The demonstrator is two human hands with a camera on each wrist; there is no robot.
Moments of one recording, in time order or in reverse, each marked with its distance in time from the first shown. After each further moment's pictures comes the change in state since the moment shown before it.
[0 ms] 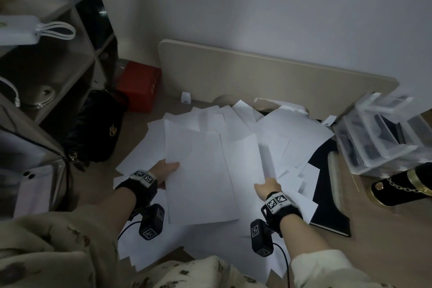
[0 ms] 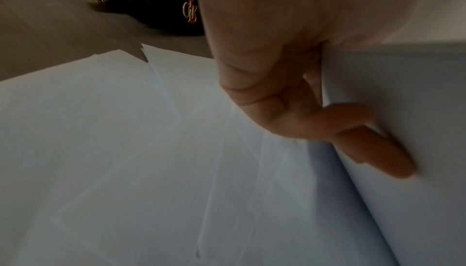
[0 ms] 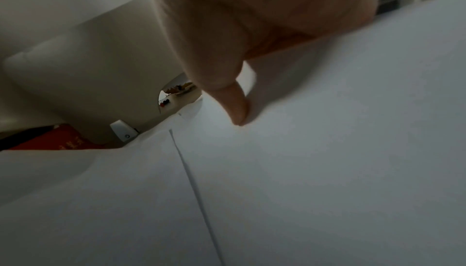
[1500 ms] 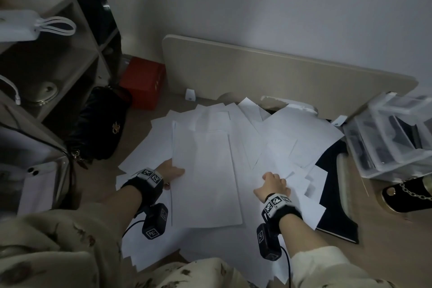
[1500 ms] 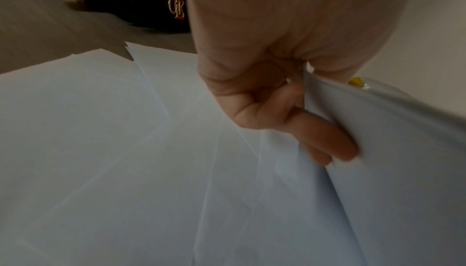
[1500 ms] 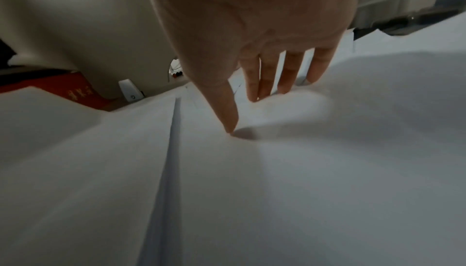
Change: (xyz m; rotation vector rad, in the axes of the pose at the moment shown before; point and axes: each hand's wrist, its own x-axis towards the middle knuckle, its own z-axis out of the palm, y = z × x) left_hand 0.020 -0.004 0.003 0.339 -0.009 0.001; right_hand 0.020 -0.001 0.011 -0.399 0.068 -0.140
